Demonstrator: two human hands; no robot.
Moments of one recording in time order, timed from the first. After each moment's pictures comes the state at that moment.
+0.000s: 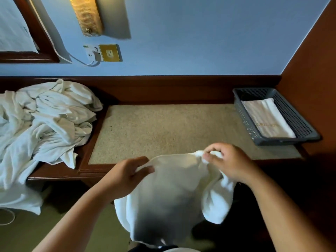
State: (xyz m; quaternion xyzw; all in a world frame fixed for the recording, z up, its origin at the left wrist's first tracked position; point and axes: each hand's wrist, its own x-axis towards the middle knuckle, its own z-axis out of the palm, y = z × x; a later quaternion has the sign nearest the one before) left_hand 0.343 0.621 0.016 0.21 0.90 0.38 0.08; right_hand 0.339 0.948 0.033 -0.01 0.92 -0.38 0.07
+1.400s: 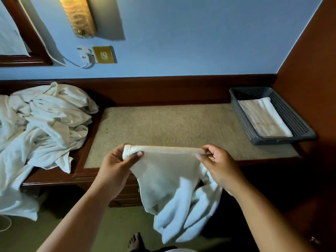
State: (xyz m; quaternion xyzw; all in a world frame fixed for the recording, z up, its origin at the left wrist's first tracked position) left_hand 0.332 0.643 0.022 -0.03 0.62 0.78 0.08; right_hand 0.341 0.928 0.004 0.04 0.83 -0.55 0.01
